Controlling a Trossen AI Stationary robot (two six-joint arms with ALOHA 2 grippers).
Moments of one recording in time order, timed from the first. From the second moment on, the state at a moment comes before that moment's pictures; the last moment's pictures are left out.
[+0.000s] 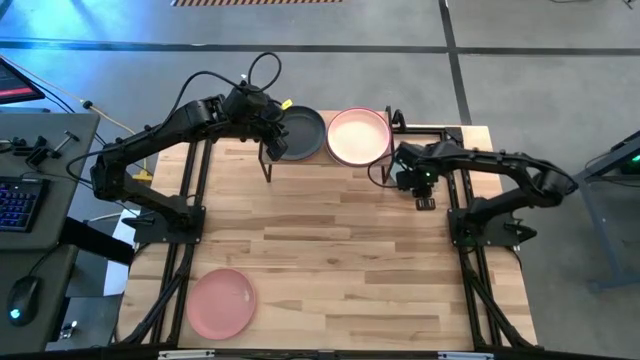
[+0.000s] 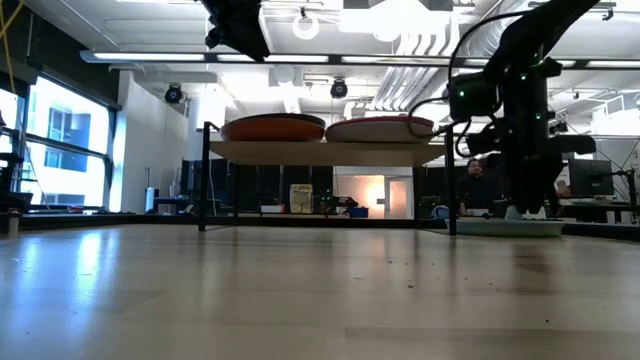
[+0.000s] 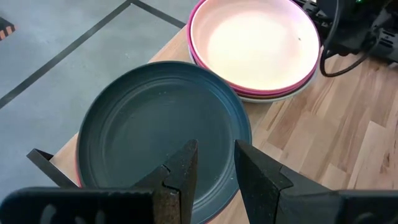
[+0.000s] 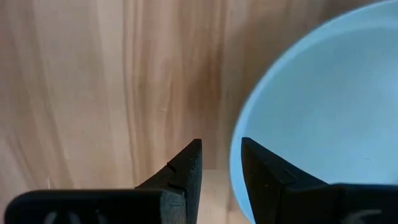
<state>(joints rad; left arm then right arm) 0.44 1.37 1.50 -0.86 -0.12 -0.10 -0.57 1.34 0.73 -0.91 0.00 -0.62</state>
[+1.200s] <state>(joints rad) 0.44 1.37 1.50 -0.86 -0.12 -0.12 -0.57 1.43 0.74 -0.82 0.01 -0.47</state>
